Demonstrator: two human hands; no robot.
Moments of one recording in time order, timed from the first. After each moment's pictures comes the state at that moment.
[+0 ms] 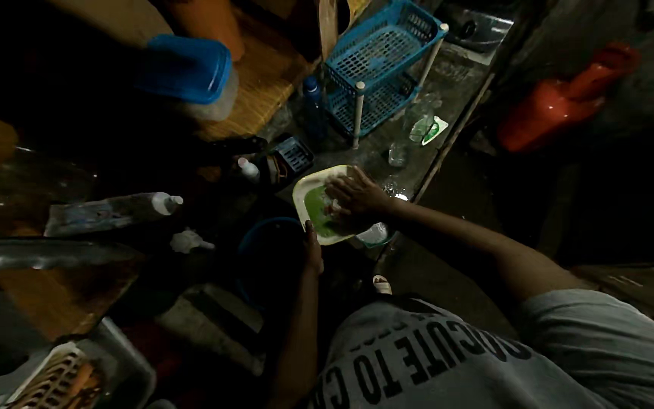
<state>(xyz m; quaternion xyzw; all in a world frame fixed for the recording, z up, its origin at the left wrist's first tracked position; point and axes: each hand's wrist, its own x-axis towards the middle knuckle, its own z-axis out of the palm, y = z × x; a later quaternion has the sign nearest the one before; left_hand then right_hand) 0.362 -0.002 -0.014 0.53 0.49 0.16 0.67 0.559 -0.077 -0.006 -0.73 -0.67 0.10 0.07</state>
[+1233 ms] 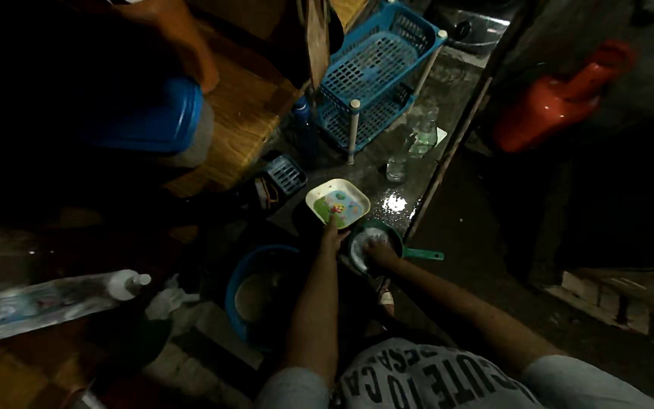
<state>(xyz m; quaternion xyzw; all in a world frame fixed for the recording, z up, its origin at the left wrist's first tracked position) 0.513 0.050 -0.104 0.39 0.54 0.03 0.74 0.548 -0.114 -0.128 -0.82 -0.37 0.43 0.05</state>
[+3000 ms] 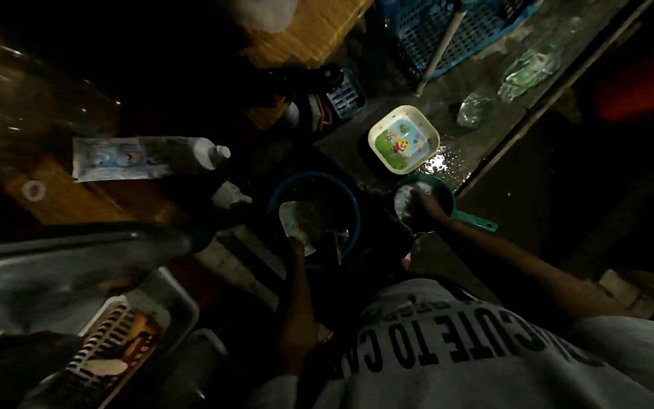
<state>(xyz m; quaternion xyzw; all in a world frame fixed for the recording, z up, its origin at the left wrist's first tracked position) 0.218 0.078 -0.124 0.67 0.70 0.06 0.23 0.528 -0.114 -0.134 -0.86 -0.29 0.40 0.12</state>
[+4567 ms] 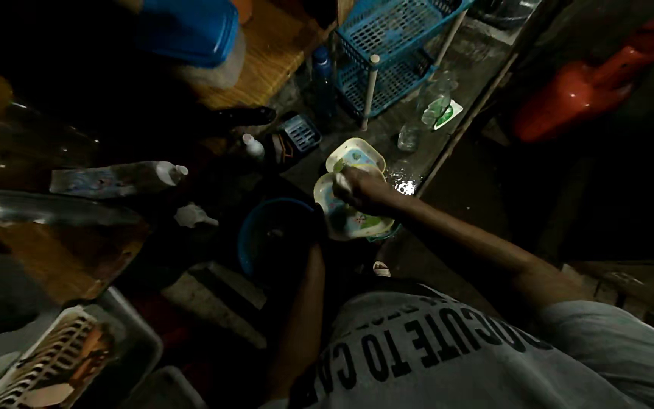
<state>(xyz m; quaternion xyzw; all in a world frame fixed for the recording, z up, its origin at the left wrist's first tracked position) 0.374 -0.015 0.065 0.71 0.52 -0.11 0.45 0.517 -0.086 0.059 -0.77 -0.52 0.28 0.25</state>
